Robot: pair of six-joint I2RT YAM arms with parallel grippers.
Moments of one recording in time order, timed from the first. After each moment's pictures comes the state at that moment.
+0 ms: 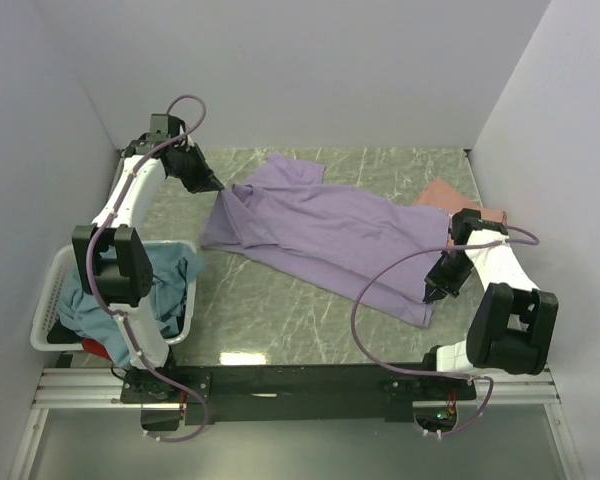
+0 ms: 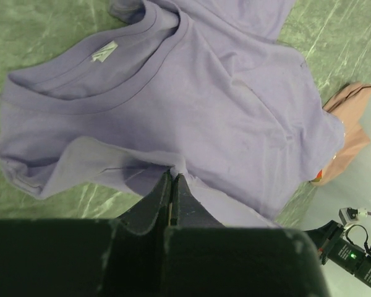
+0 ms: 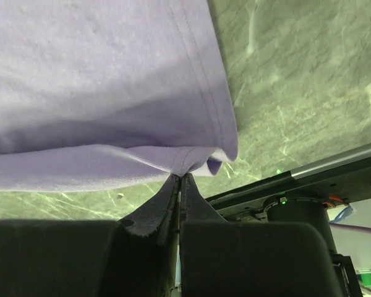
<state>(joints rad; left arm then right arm) -0.05 1.87 1.74 -0.82 0.38 -0.60 -0.21 1.40 0.93 -1.11 -0.06 0.53</state>
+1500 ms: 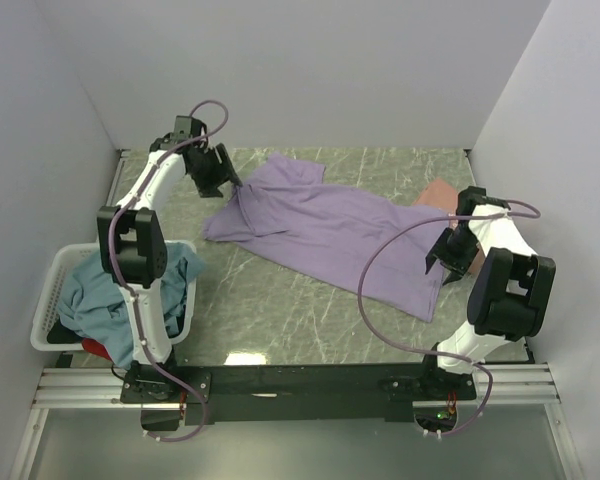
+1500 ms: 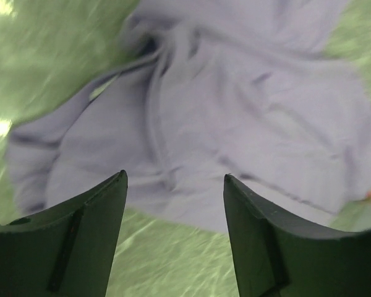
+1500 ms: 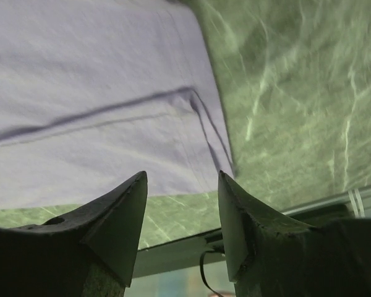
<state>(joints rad) -0.11 2.09 1.91 -0.79 0.31 -0.54 -0.25 1.63 1.16 -1.05 -0.01 0.43</state>
